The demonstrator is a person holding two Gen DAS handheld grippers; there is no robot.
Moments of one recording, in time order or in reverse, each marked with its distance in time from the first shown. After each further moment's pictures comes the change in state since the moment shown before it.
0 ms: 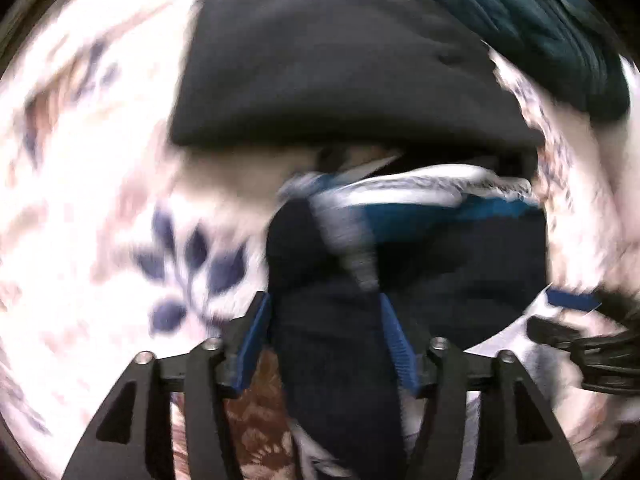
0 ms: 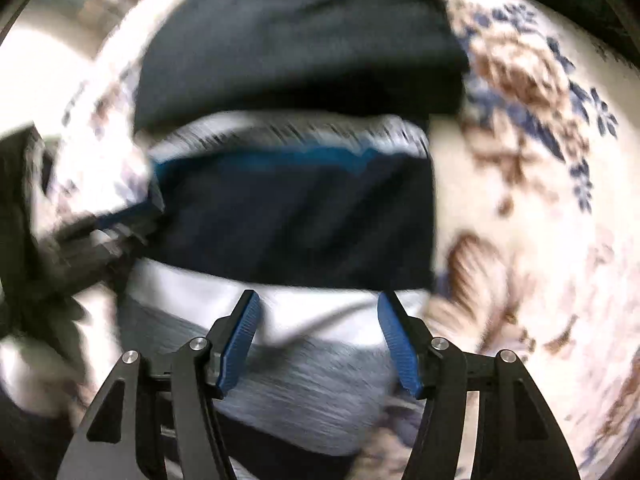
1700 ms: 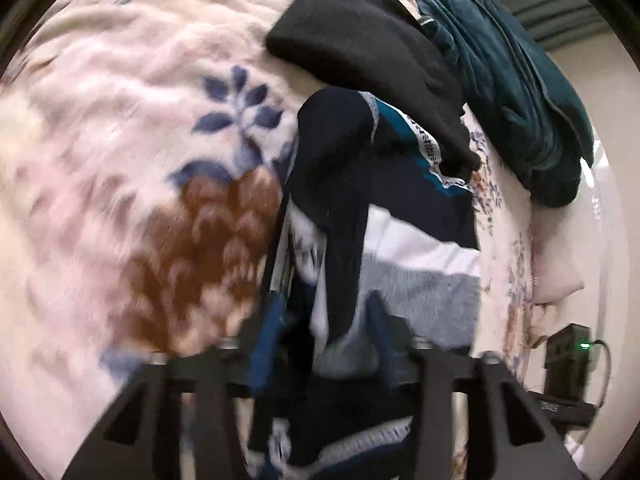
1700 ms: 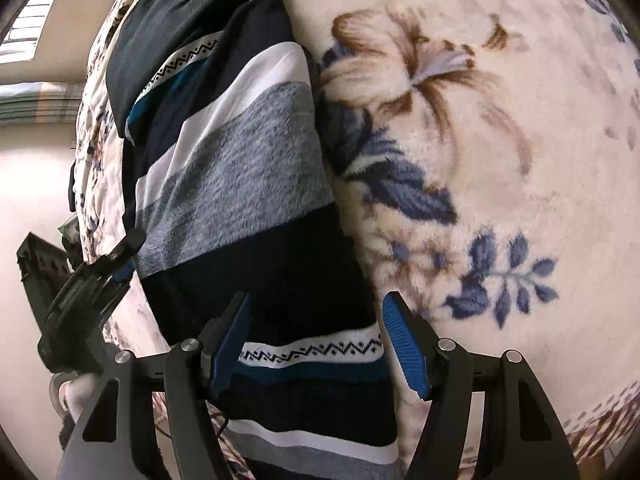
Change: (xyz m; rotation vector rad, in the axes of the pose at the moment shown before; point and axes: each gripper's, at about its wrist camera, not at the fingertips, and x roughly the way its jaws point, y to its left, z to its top) left arm -0.060 0.028 -0.100 -0.260 -0.064 -0.298; right arm -0.028 -0.033 -0.153 0.425 0.064 0.221
